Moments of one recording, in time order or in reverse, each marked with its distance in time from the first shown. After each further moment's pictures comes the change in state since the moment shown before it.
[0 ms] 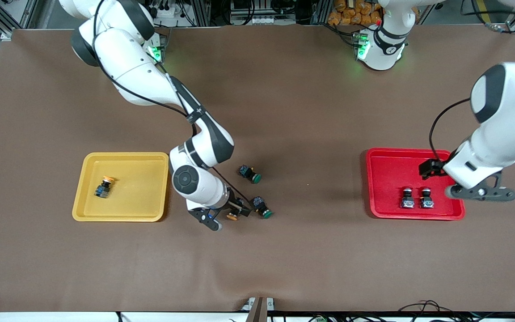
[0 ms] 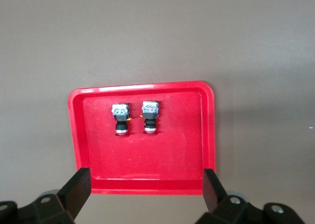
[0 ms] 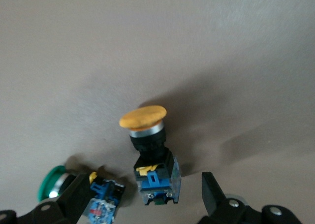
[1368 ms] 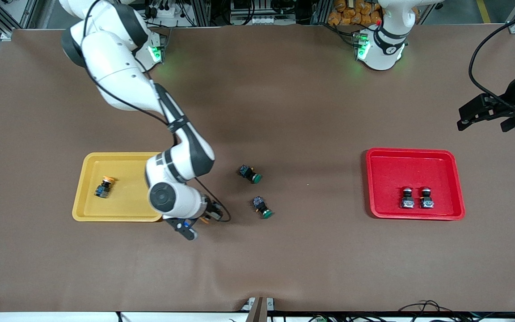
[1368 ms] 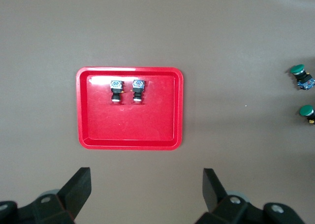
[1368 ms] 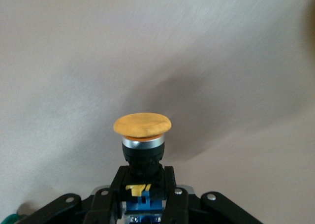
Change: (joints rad) left arm 0.024 -0.136 0.004 0.237 -0.142 -0.350 0.003; right arm -0.104 -0.032 -0.047 0.063 0.000 -0.253 -0.078
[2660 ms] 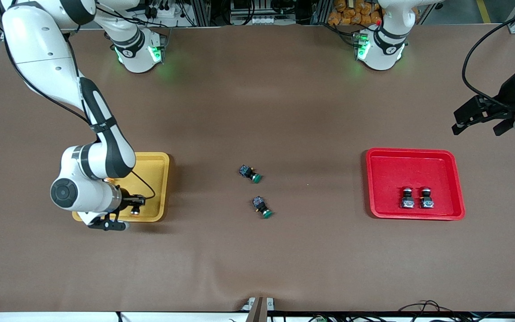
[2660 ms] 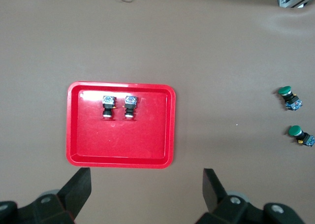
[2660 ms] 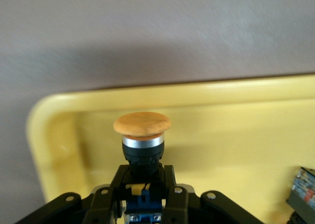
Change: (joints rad) left arm 0.016 -0.086 0.006 -0.157 -0.057 0.176 -0.012; right arm -0.320 -0.293 -0.009 -0.579 -0.102 0.197 -0.805
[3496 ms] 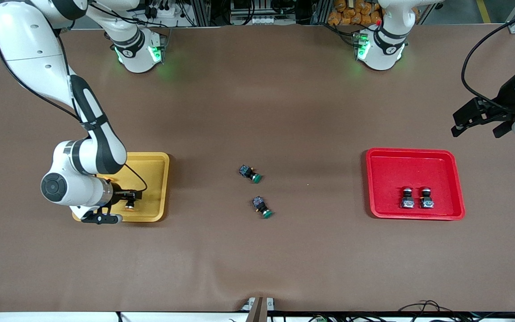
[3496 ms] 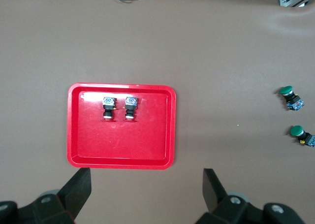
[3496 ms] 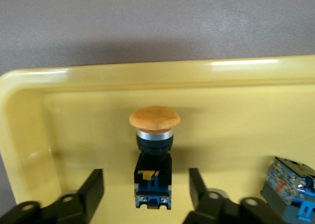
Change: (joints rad) left arm -0.001 0.009 -0.006 0.007 0.010 0.000 0.000; right arm -0.045 -0.031 0.016 -0.047 0.000 0.006 -0.061
